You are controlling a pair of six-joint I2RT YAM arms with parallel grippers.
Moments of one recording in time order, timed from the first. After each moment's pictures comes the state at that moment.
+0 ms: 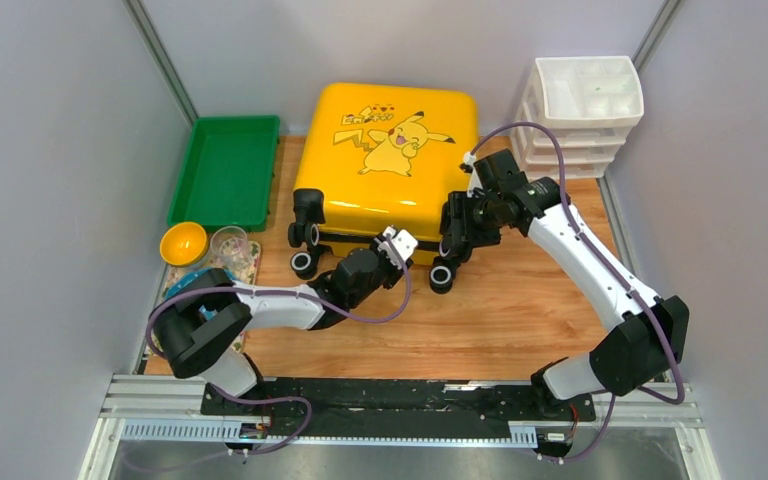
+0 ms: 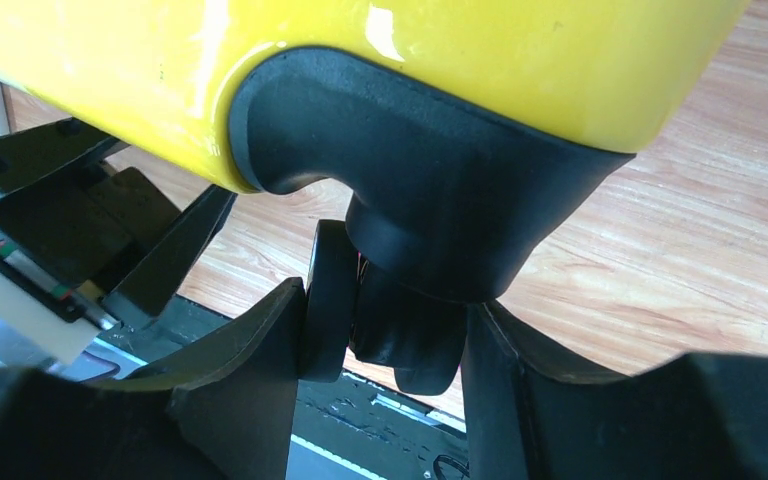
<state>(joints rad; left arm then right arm) -0.92 1.51 0.59 0.64 -0.22 0.17 0.46 1.44 1.40 -0.97 -0.19 0.36</state>
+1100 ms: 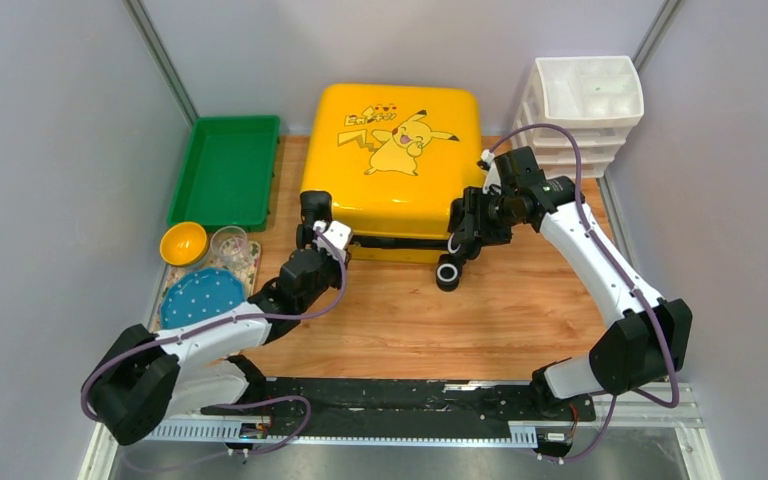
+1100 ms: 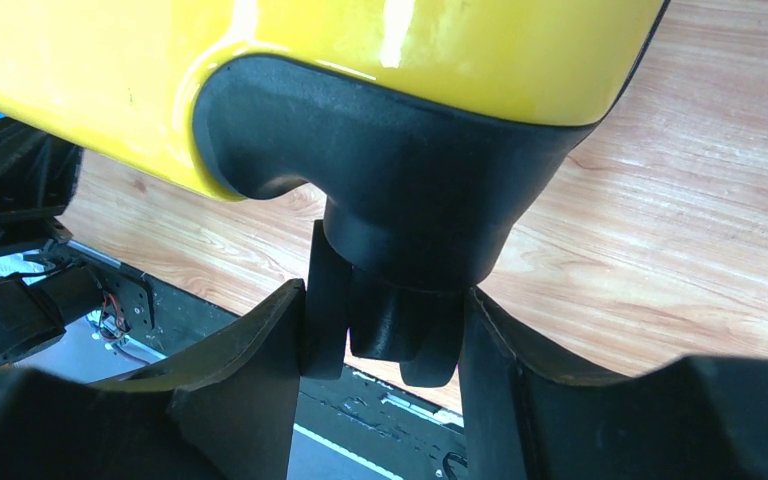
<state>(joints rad) -0.72 1.15 0.42 0.41 -0.19 -0.03 0.34 1.42 1.35 -0.95 -0.29 0.35</state>
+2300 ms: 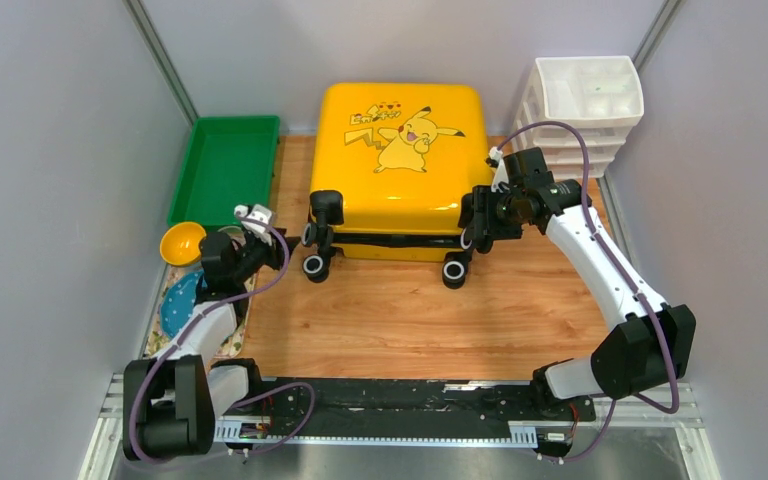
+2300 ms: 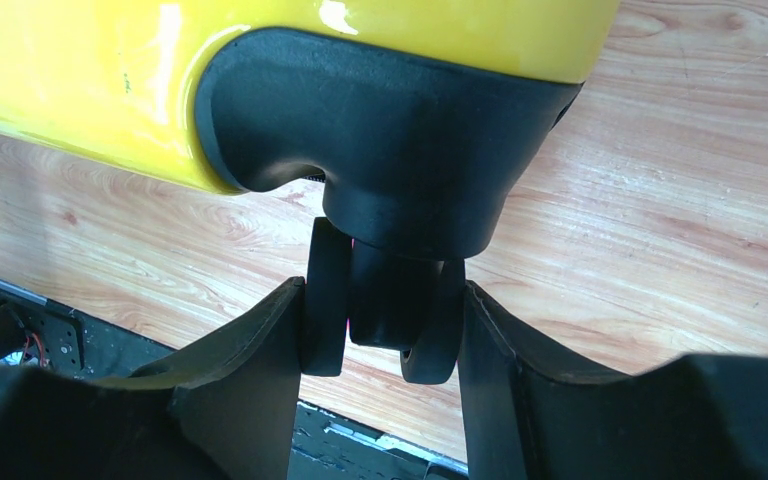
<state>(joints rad) 0.09 1.10 0.37 0.49 0.55 0.16 0.29 1.40 1.32 -0.91 -0.20 0.25</state>
